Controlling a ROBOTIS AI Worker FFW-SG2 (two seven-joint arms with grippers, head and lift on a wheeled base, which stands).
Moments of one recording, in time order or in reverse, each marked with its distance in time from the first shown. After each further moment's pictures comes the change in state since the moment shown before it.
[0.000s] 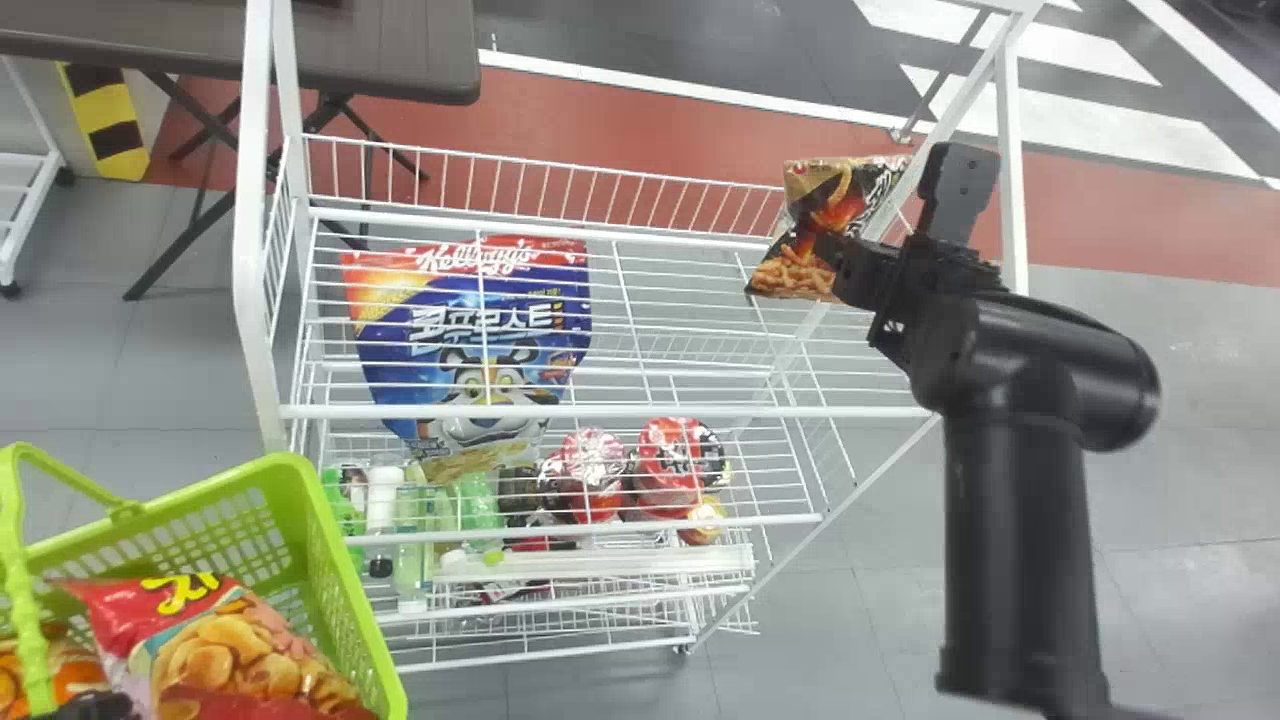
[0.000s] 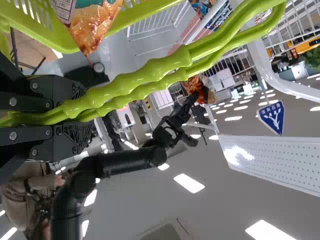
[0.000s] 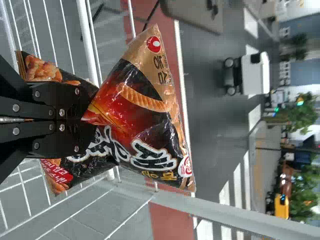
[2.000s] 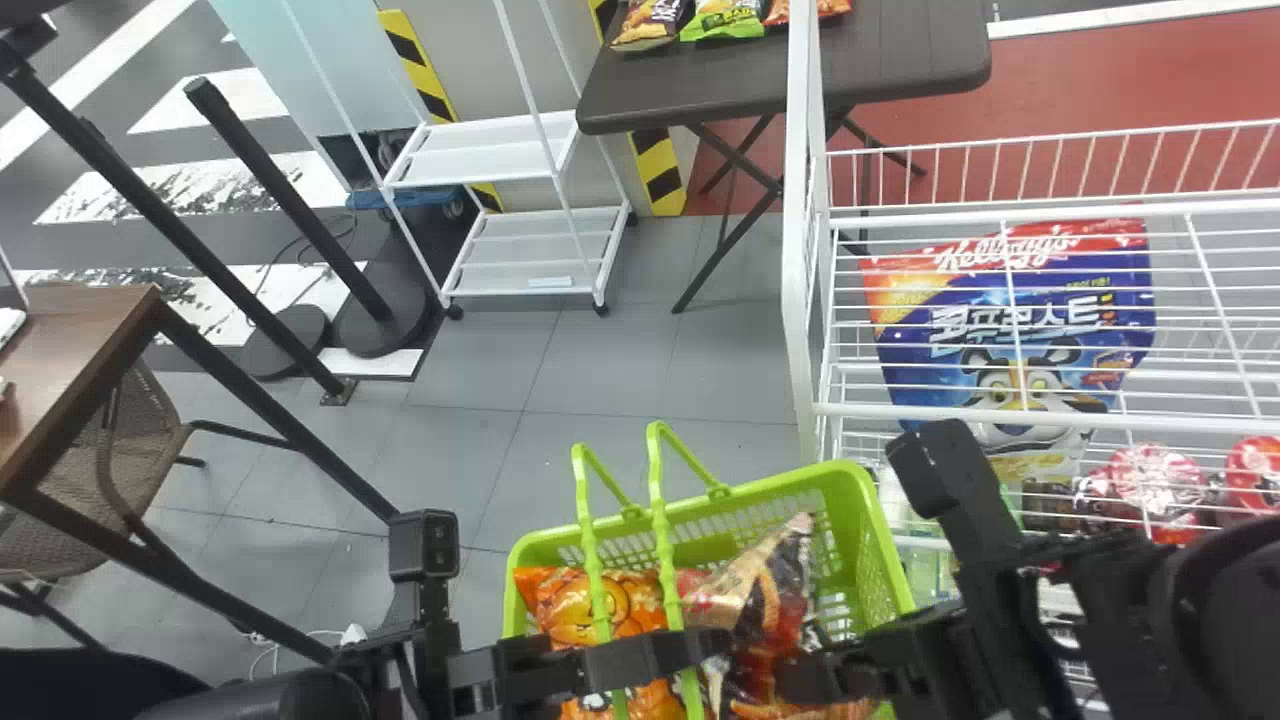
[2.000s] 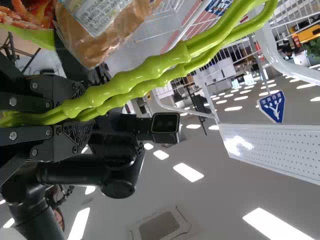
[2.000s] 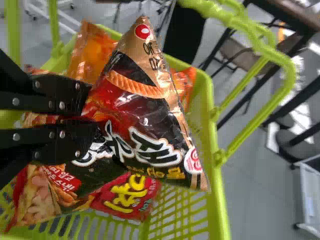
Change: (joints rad) left arm 0.006 -0.005 -0.001 -0.035 0.043 0.032 0.000; right arm 0.259 0.106 0.678 -0.325 -0.496 0.721 0.015
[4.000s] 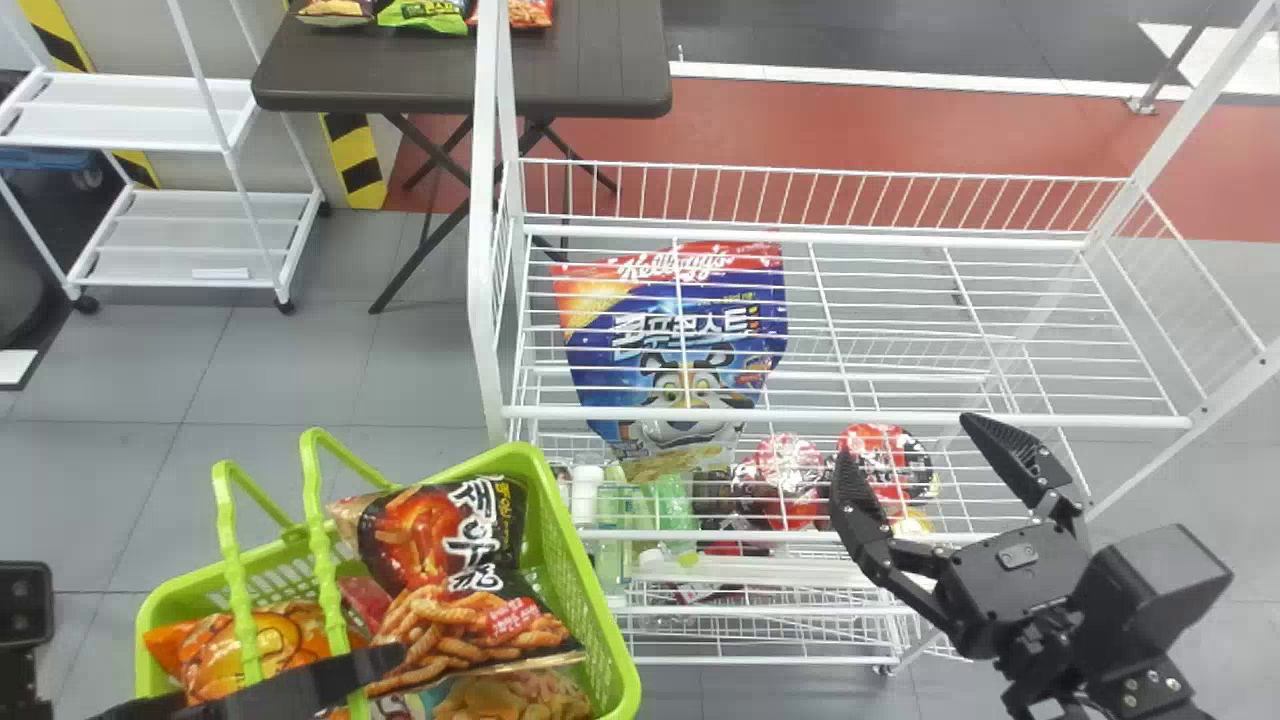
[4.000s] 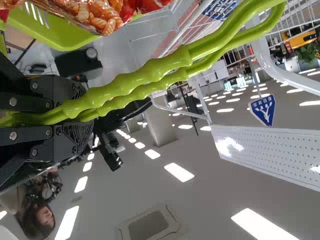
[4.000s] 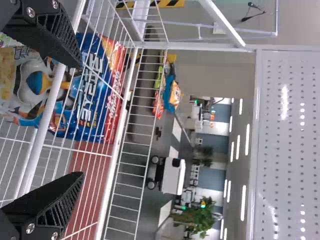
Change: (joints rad) left arm -0.004 -0.038 0.013 -0.016 -0.012 0.042 0.000; right arm 0.628 0.058 -0.478 -0.060 0.641 -1.628 0.158
